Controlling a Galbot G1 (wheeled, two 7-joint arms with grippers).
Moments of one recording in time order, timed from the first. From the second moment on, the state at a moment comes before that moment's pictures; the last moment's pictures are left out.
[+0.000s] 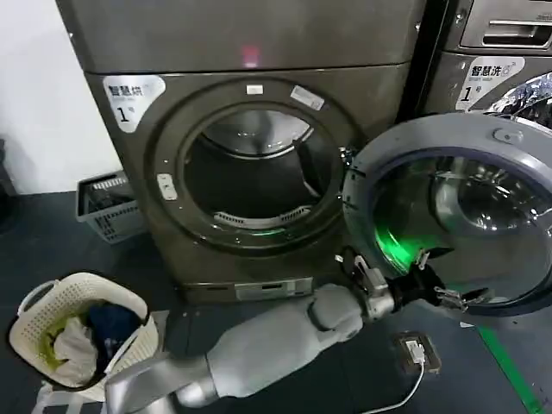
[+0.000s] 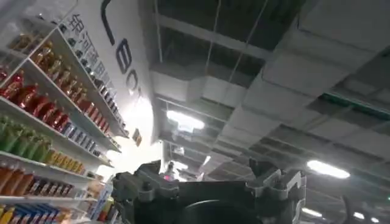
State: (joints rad) left arm 0.32 -1.52 0.67 -1.32 -0.66 -0.14 0.20; right arm -1.68 1.20 2.24 1.97 0.31 -0.20 0.08
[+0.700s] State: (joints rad) left arm 0.34 -1.35 0.63 -1.44 -0.68 -0.28 0.22; right arm -1.69 1.19 2.24 1.97 0.32 -0.21 0.06
